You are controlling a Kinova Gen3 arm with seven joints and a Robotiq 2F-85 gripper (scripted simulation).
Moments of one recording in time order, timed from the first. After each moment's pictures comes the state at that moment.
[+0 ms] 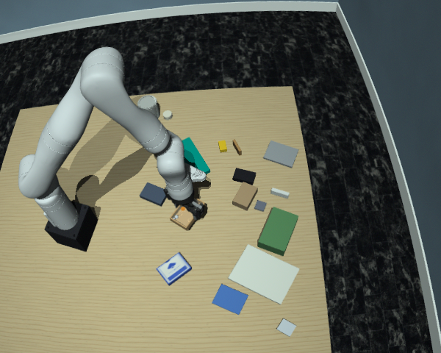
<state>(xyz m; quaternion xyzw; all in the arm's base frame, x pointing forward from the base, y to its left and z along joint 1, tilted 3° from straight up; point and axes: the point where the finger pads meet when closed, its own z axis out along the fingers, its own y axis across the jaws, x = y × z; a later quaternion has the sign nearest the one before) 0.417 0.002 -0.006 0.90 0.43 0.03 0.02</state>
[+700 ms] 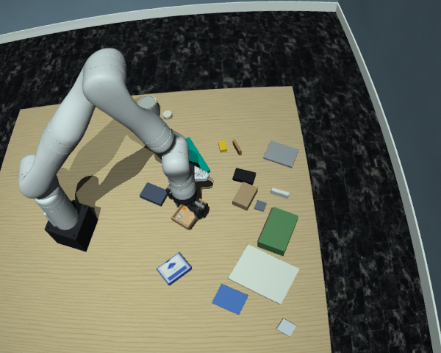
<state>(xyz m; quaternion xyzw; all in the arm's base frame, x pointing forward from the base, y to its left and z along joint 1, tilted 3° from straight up) 0.421 0.004 -0.006 0.90 0.43 0.02 0.02</state>
